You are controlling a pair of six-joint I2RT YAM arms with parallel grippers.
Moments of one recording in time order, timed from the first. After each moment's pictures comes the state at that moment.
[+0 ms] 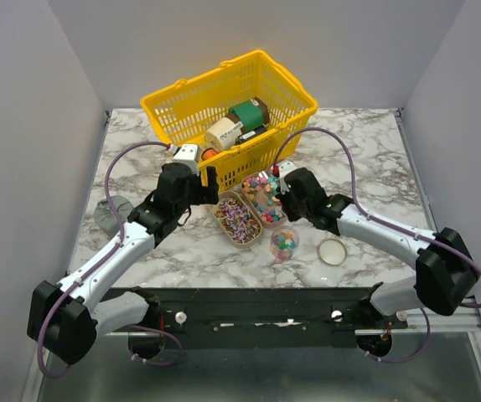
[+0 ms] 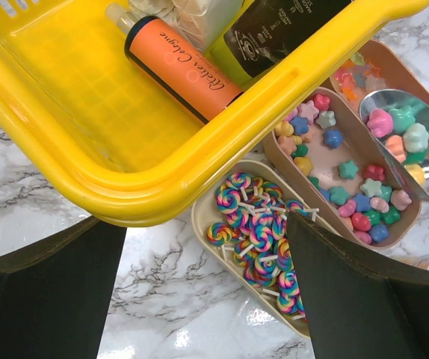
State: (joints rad) left arm -0.51 1.09 0.80 -0.17 -0.19 -0.30; right arm 0.72 1.41 0.91 -0.28 0.20 0.04
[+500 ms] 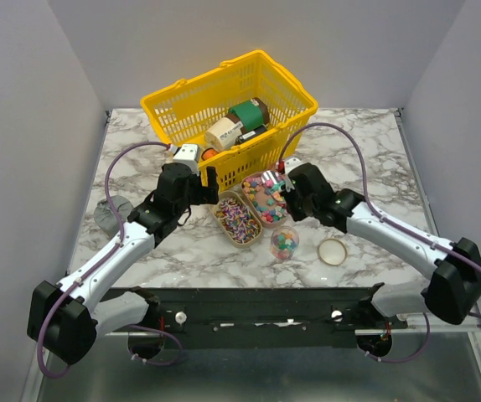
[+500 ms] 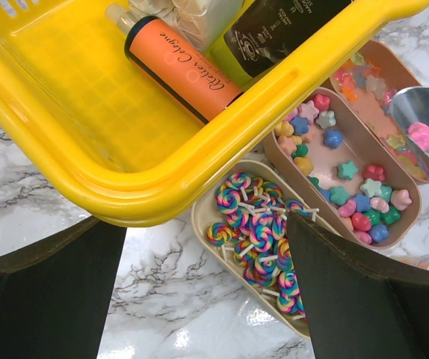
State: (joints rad) left arm -0.51 1.09 0.80 -0.17 -0.19 -0.30; right arm 0.73 1.37 1.00 -0.45 0.19 0.09
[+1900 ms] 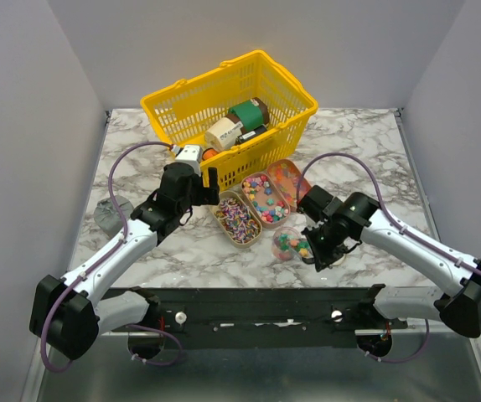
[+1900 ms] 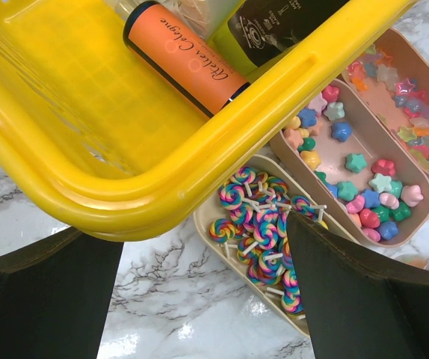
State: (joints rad) left arm -0.51 1.12 0.80 -0.17 -0.19 -0.30; right arm 0.81 1.22 1.05 -1.24 -0.07 0.37
